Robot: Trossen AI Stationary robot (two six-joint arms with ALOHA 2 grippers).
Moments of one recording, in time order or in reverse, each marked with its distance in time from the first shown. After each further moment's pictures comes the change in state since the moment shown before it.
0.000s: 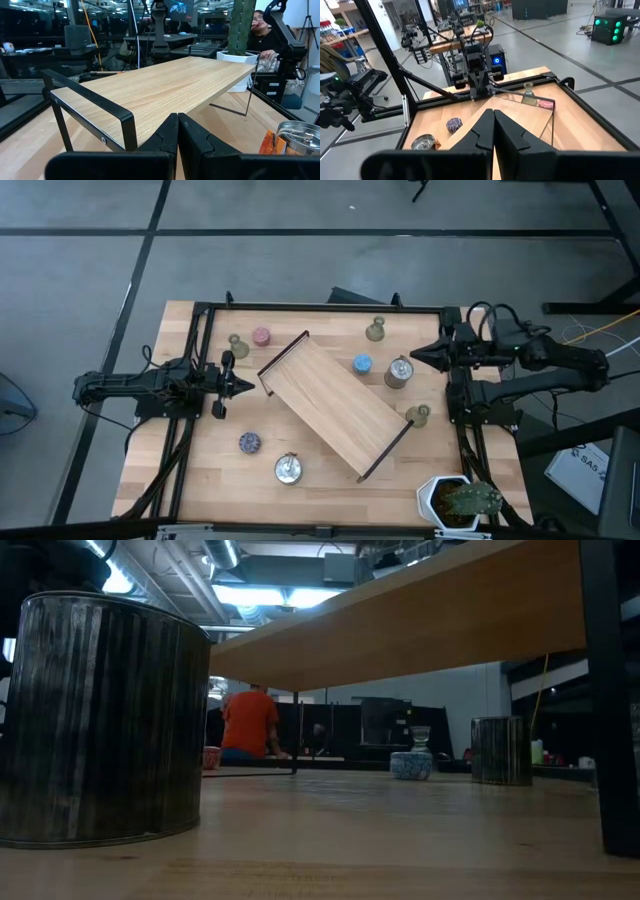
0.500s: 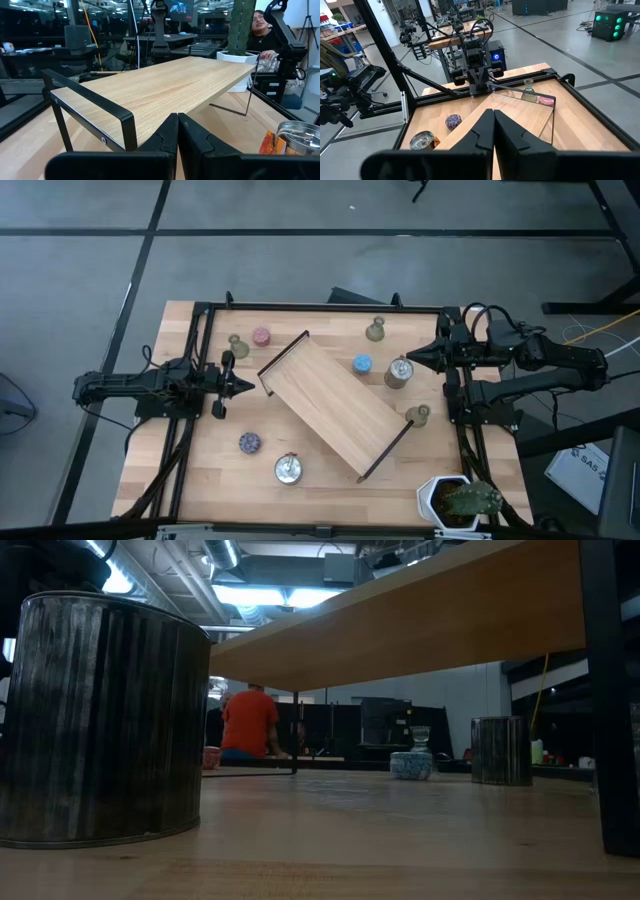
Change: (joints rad) left arm 0.000 0.000 0.000 0.000 0.000 0.000; right arm 0.000 0.020 0.000 0.001 -0.002 -0.002
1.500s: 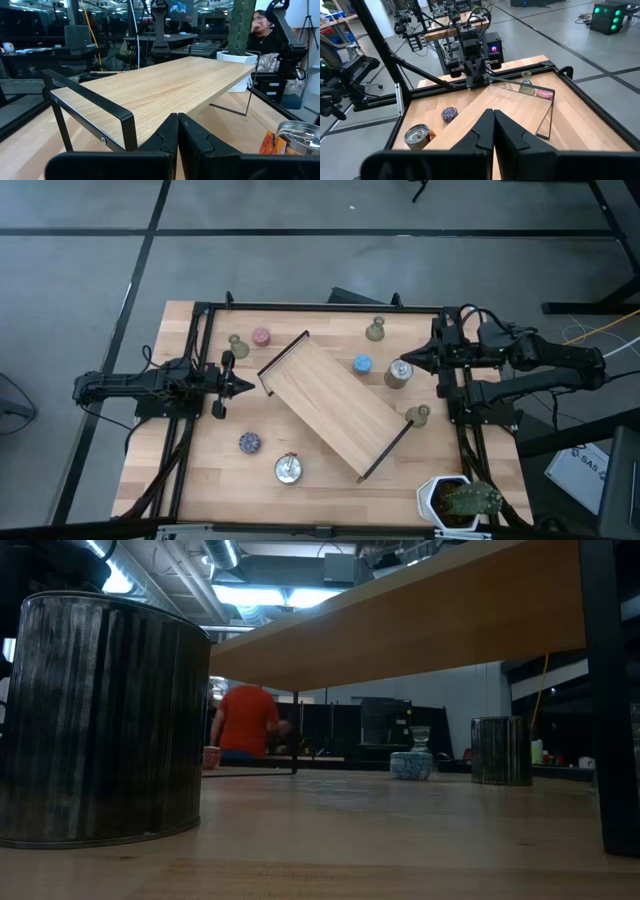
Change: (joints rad) left arm 0.000 0.000 0.000 0.000 0.000 0.000; right arm -0.009 0.044 0.000 -0.005 0.003 -0.008
